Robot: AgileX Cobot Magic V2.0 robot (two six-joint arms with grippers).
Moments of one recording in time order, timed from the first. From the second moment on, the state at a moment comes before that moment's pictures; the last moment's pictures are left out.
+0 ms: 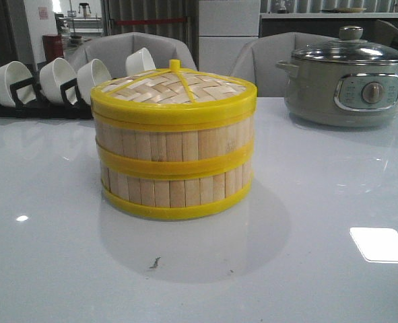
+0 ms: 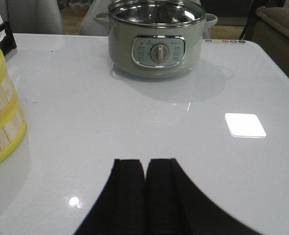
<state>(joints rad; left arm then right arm) -0.12 0.26 -0.52 -0.04 0.63 -0.02 -0.09 0.32 -0.26 0.13 0.24 -0.10</state>
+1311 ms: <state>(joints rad) -0.04 0.00 0.01 -0.04 0.21 -0.02 -0.09 0.32 -0.26 0.13 0.24 -0.10</state>
